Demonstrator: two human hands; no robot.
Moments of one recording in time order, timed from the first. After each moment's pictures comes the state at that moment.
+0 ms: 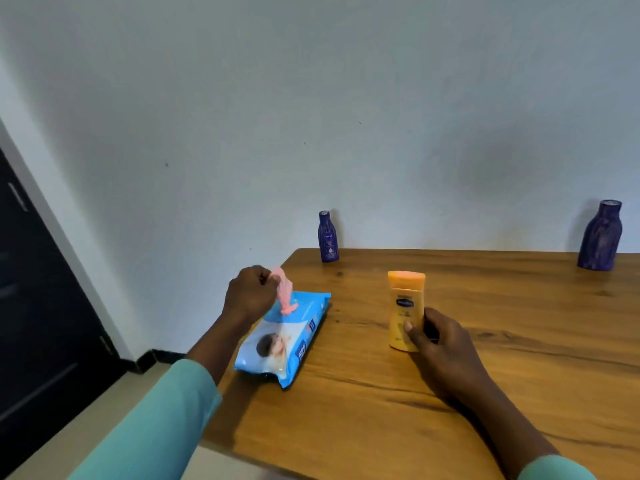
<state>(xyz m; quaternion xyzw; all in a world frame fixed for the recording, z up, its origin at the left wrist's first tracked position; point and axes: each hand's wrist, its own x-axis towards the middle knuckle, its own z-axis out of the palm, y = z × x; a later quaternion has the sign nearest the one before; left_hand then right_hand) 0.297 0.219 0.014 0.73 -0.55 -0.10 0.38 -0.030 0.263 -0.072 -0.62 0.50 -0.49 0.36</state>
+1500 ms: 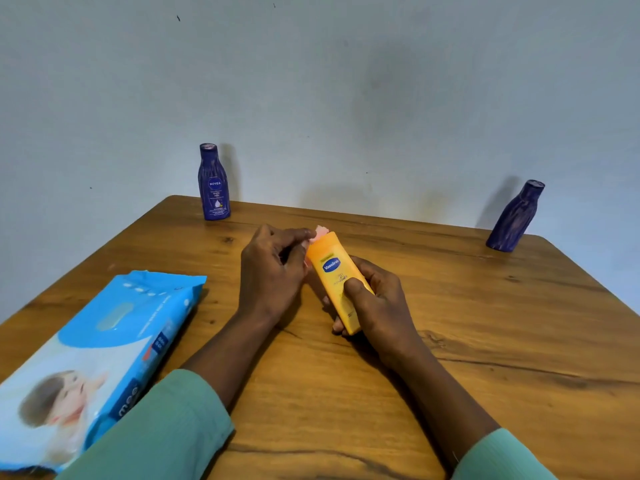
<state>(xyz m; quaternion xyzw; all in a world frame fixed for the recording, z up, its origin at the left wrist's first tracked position) 0.115 0.096 -0.054 0.50 -0.65 -0.14 0.55 -0.049 0.156 -0.064 -0.52 0.48 -0.53 0.47</state>
